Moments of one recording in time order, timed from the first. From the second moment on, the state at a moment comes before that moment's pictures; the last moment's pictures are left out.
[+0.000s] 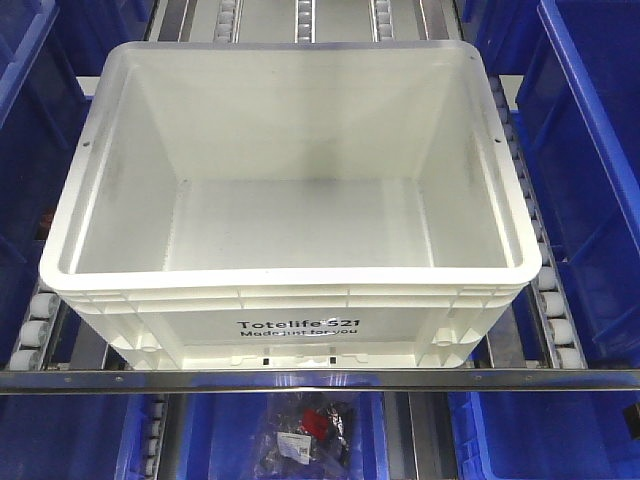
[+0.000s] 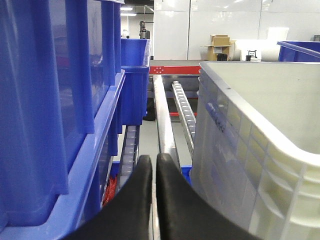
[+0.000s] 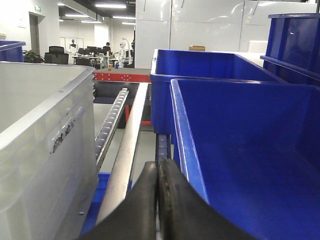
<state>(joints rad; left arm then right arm) -0.02 -0.01 0.03 0.02 0.00 -0.07 0.00 -0.01 0.03 -0.12 -0.04 0.06</state>
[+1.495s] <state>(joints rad) -0.02 -0.01 -0.18 0.02 -0.01 -0.16 0.00 -0.01 -0.13 -0.07 0.08 0.07</state>
